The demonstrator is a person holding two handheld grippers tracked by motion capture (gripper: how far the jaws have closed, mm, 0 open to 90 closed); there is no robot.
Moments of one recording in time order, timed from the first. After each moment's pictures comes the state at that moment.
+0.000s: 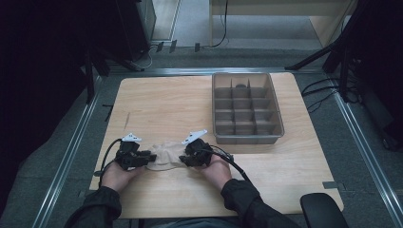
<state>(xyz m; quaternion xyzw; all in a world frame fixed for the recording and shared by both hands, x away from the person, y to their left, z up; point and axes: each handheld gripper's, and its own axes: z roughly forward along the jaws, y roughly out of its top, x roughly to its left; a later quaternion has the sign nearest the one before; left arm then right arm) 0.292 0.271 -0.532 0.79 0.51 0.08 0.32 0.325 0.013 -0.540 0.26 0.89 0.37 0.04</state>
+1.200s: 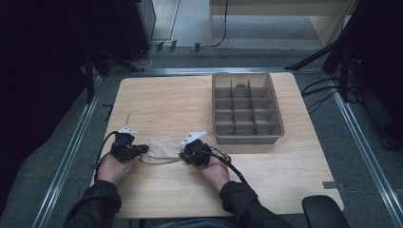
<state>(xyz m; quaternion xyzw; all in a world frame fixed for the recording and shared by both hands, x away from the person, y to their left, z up) 0.311 0.288 -0.524 0.79 0.53 0.09 0.30 0.323 0.016 -0.539 0.27 0.88 0.38 0.06</state>
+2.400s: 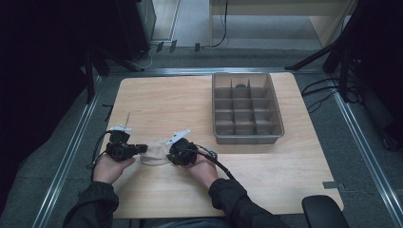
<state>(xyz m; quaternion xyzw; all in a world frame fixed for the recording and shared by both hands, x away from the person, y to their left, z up) 0.303 0.292 -0.504 0.77 0.55 0.05 0.33 0.326 0.057 -0.541 0.23 0.90 0.37 0.04</state>
